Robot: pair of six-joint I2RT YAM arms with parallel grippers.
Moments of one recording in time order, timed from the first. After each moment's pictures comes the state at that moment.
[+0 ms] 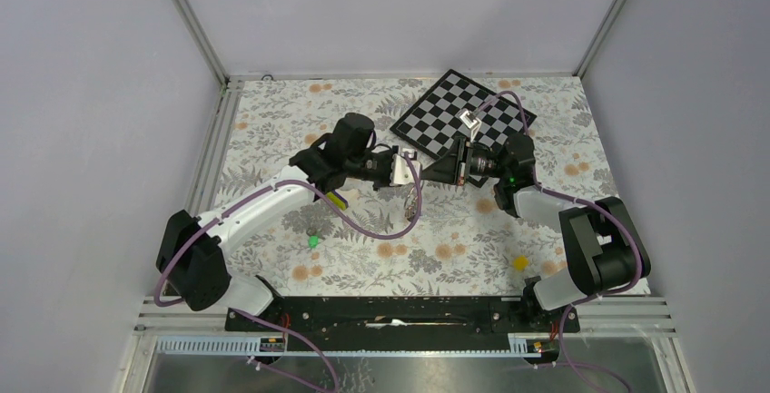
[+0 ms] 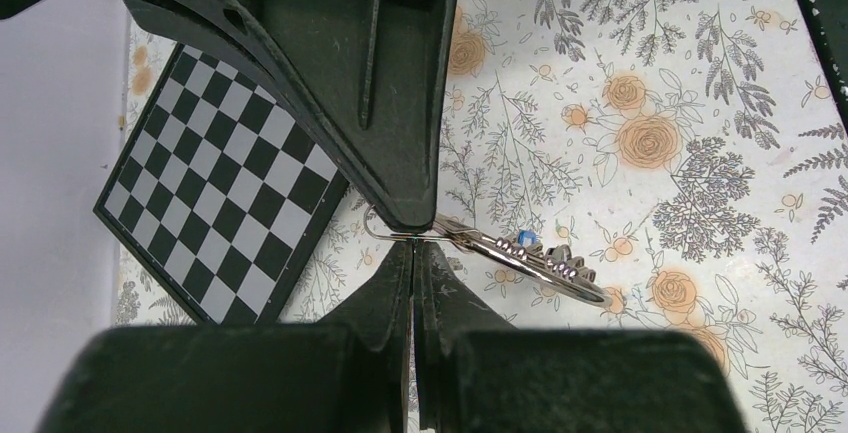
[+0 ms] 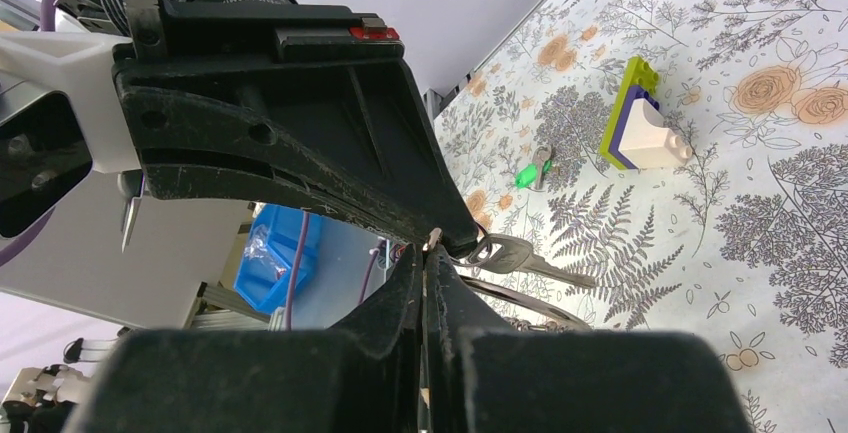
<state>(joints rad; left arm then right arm) -0.73 1.43 1.16 -0.30 0.68 0.85 0.29 1.51 0.63 1.02 -1.15 0.99</state>
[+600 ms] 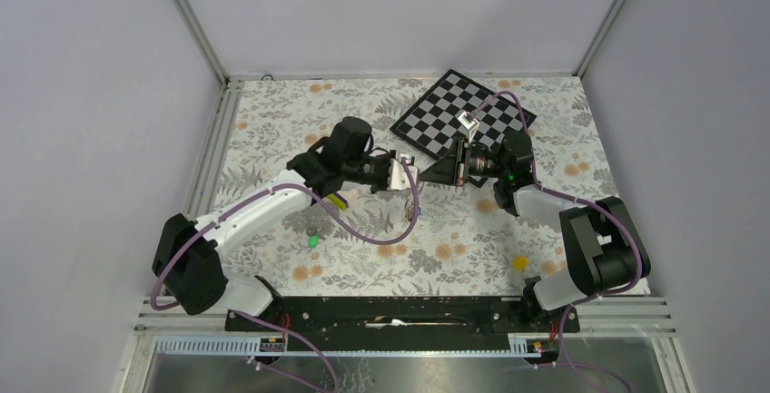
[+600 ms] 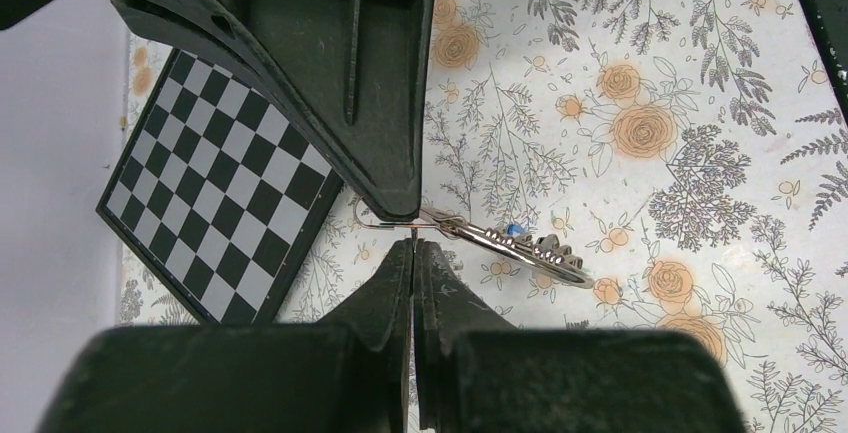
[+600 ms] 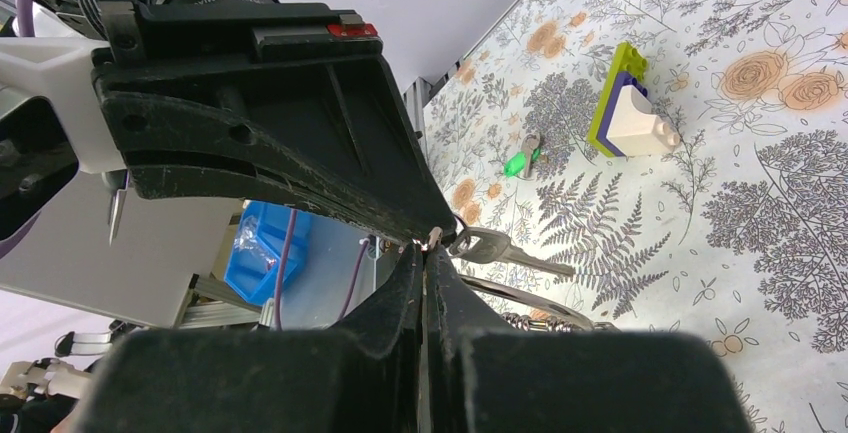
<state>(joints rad) -0.73 1.41 1.12 -0.29 0.67 0.87 0.29 1.51 0.64 0.92 -1.16 0.91</state>
